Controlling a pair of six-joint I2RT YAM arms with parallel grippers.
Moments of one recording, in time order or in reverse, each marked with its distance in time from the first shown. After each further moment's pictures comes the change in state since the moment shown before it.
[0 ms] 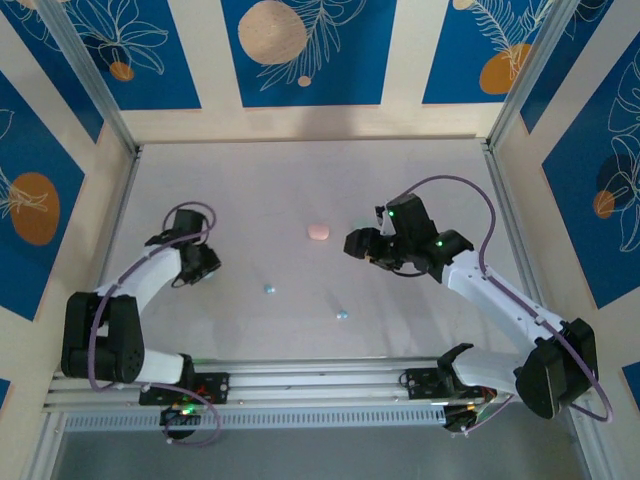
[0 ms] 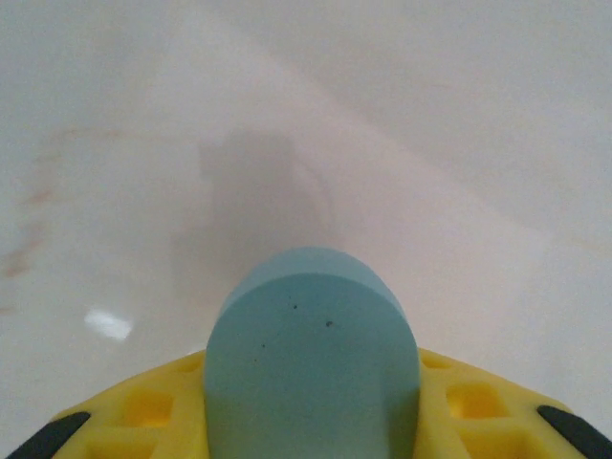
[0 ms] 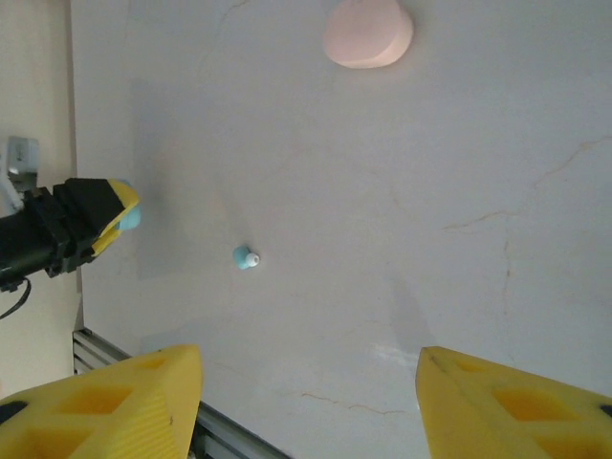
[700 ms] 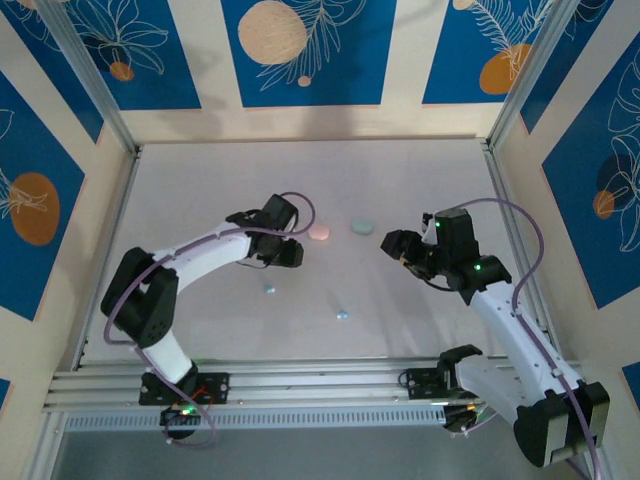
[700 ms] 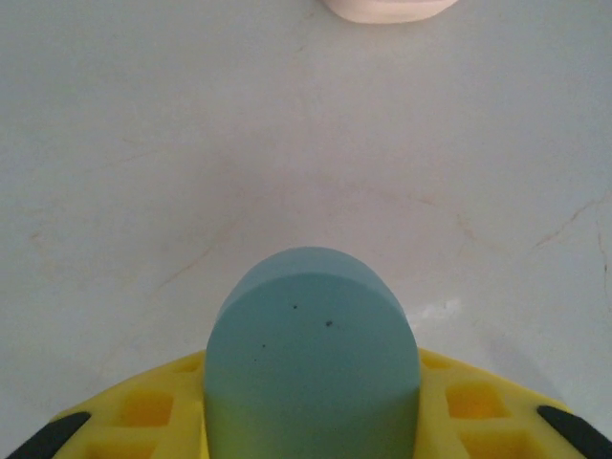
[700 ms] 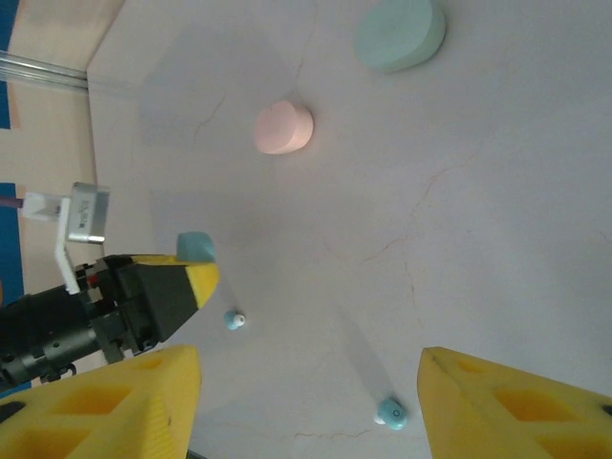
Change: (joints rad) left arm -0.492 0.303 0.367 -0.046 0.117 0.183; right arm -0.256 -0.256 -0.160 -0.015 -0.050 0.050
